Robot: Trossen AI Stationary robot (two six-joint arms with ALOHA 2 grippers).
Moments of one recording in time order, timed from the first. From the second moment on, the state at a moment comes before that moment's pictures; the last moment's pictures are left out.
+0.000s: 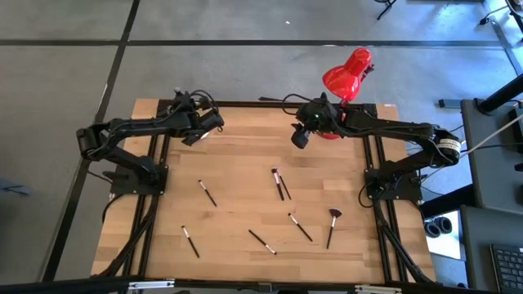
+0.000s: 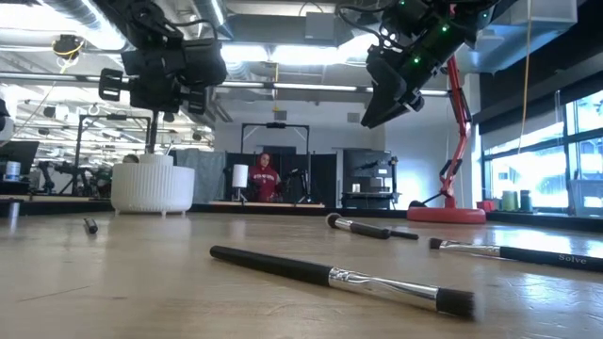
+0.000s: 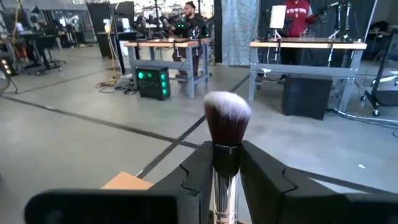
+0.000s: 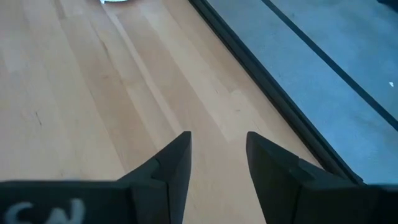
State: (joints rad) left arm 0.50 1.36 0.81 -0.65 -1.49 -1.22; right arm -0.41 1.32 0.99 -0.33 0.19 0.01
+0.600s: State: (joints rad) left arm 0.47 1.33 0.92 -0.65 -1.03 -0.72; right arm -0.41 1.32 0.99 -0.33 0.19 0.01
